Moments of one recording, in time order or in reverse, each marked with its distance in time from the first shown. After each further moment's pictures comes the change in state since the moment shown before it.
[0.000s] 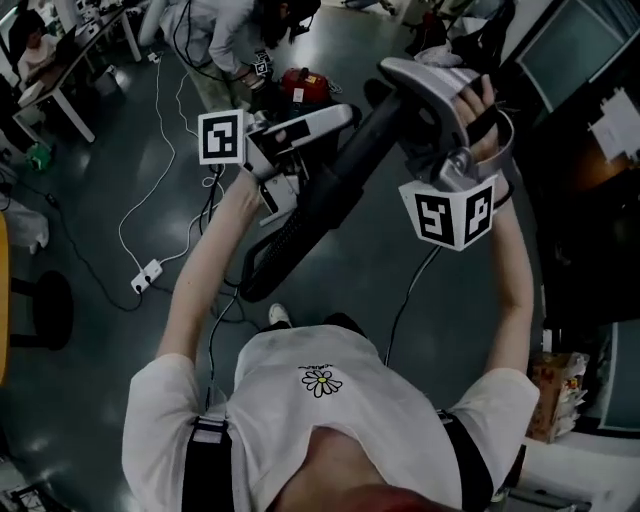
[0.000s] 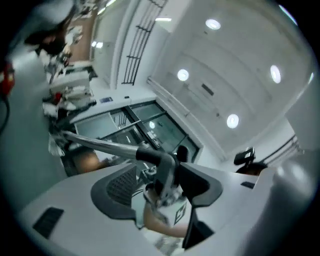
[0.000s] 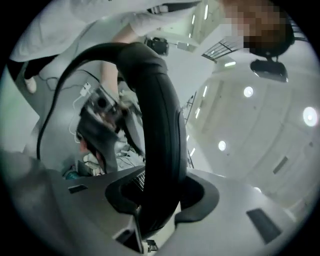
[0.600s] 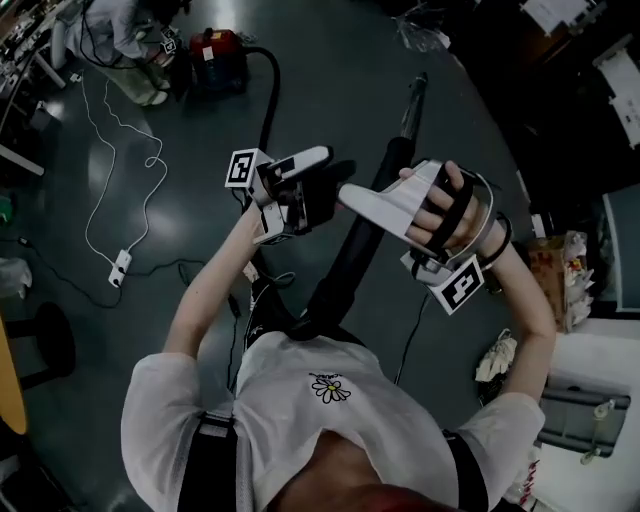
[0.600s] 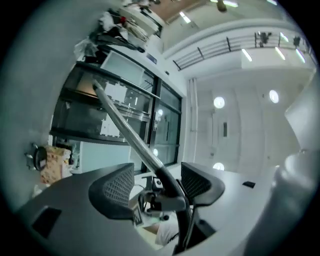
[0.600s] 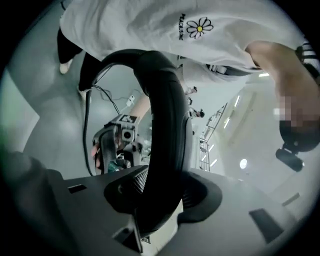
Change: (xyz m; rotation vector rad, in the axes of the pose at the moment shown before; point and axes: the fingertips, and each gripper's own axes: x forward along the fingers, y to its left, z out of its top) left arm 0.090 0.024 -0.344 -0.820 0.065 -0.252; right arm -0.349 0.079 0.120 -0.262 -0.032 0.286
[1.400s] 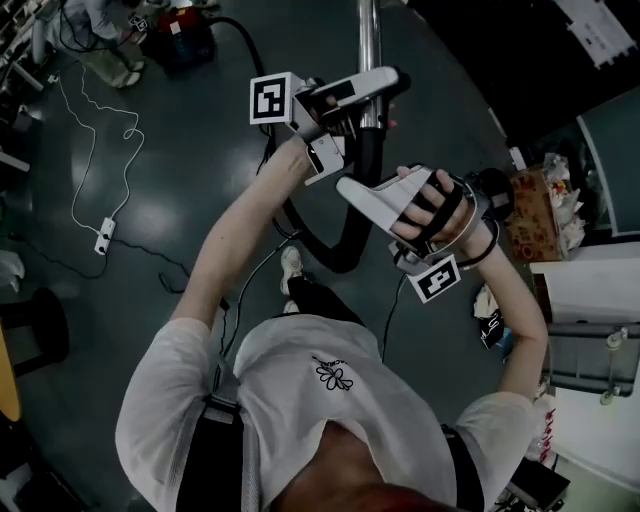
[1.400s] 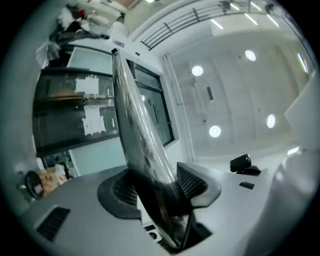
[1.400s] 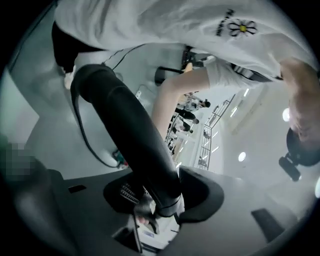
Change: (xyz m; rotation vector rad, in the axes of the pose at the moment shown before) left arm 0.169 0.014 -0.243 0.294 0.140 -0.058; right arm -0.209 0.007 0.180 -0.048 0.245 0.070
